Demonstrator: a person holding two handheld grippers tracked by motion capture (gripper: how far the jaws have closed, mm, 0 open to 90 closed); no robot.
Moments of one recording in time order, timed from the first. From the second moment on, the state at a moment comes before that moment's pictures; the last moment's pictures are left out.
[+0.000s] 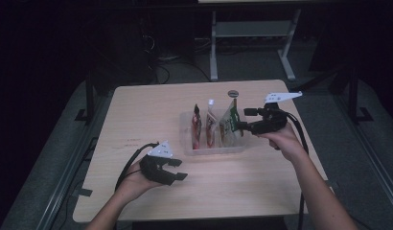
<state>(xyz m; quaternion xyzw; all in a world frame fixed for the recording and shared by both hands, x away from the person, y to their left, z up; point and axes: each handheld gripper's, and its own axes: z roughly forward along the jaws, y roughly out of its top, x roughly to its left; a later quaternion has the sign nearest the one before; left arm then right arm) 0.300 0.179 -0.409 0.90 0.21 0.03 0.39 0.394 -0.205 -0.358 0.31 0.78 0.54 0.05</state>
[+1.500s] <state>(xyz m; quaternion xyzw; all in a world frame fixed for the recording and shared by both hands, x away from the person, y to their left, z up) 0.286 0.232 -0.442 0.91 0.25 0.05 0.33 0.292 -0.230 -0.437 0.27 0.89 0.35 0.11</state>
